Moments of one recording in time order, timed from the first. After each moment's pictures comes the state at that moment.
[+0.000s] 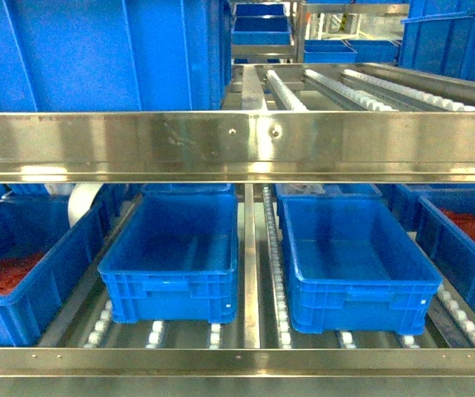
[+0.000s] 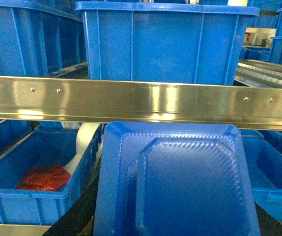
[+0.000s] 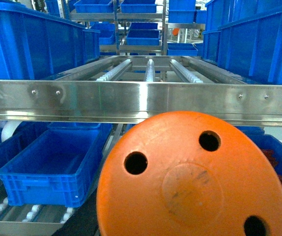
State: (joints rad) left arm 0.00 0.01 0.01 -0.01 0.00 -0.01; right arm 0.00 0.01 0.01 -0.01 0.00 0.01
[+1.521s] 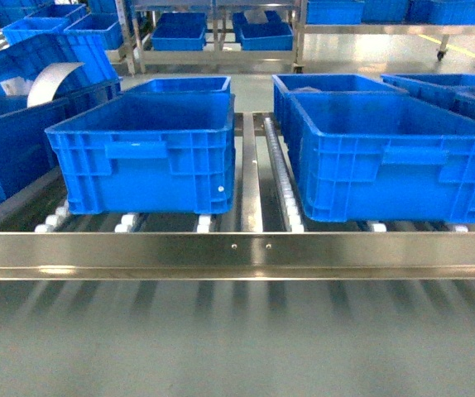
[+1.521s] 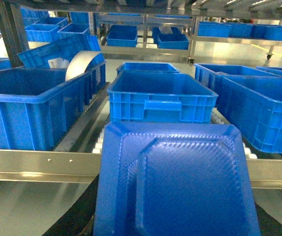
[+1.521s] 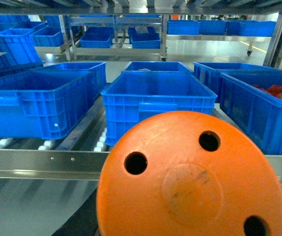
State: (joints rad) left arm 0.00 0.01 0.01 -0.01 0.00 -0.01; right arm 0.00 0.01 0.01 -0.01 0.00 0.01
